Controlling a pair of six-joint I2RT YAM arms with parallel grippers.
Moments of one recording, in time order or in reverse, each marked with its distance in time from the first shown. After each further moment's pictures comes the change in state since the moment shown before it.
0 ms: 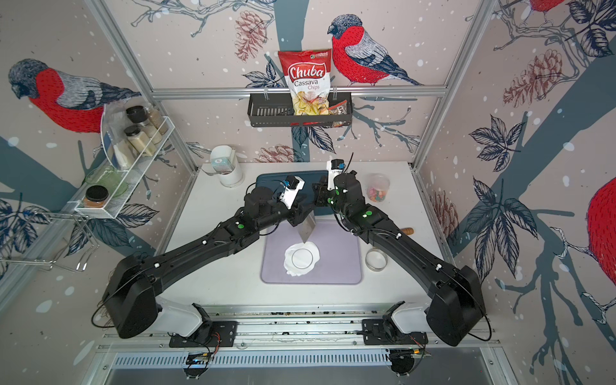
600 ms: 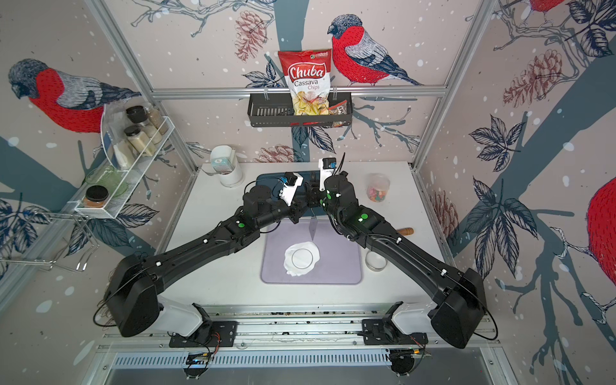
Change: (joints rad) left arm 0.005 0.032 0.023 0.035 0.029 -0.043; right arm 0.137 0.013 0.100 -0.046 0.167 -0.087
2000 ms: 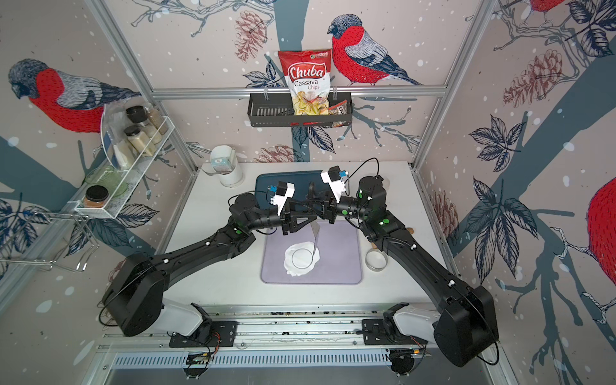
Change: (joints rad) left arm 0.085 0.018 -0.189 0.497 0.603 -0.243; right arm -0.267 -0.115 -0.217 0.291 -1.067 -0.169
